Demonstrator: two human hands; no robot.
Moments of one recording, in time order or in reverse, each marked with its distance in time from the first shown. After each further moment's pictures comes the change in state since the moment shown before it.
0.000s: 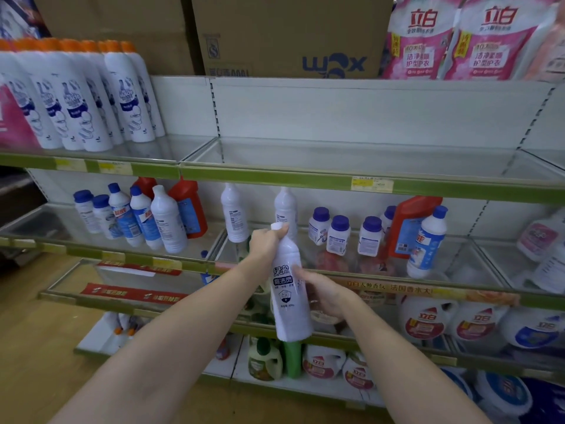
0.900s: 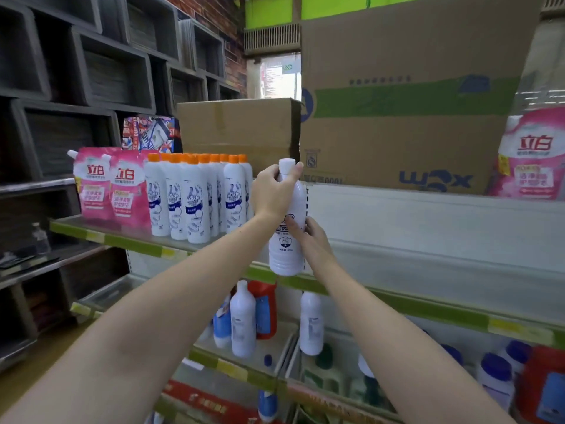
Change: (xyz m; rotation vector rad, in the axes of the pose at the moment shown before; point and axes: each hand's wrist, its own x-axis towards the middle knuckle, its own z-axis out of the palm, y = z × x) left_hand 0.058 0.294 -0.192 0.155 0.448 0.945; right_hand 0.111 -0.330 0.184 -0.022 0.169 -0.824
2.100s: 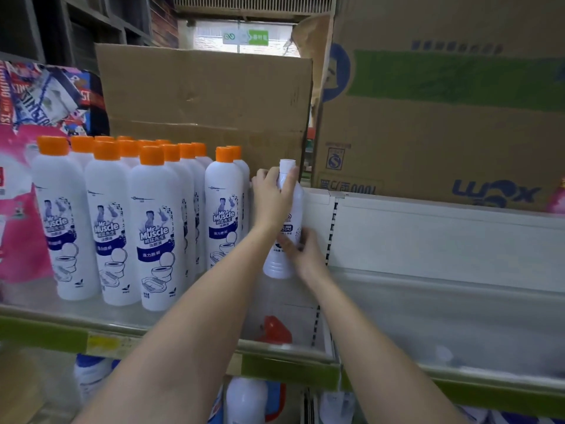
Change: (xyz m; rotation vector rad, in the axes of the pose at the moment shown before) left_hand 0.197 -0.225 0.074 -0.051 -0.142 0.095; right_hand 0.216 0.122 0.065 -0.308 0.291 0.095
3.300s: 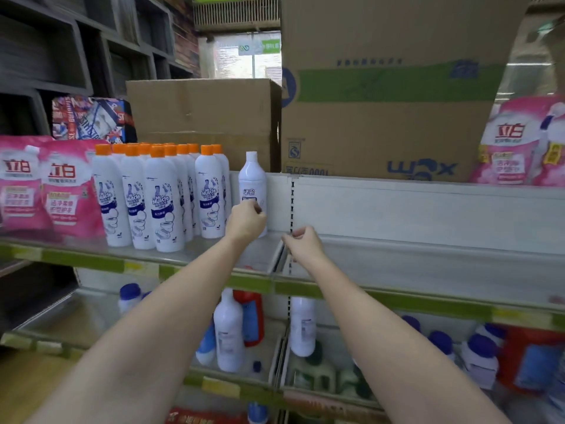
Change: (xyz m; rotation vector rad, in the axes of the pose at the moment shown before) left_hand -0.141 0.094 -0.041 0.446 -0.224 -0.286; right_hand -0.115 -0.016 -0.103 -0.105 0.019 0.139
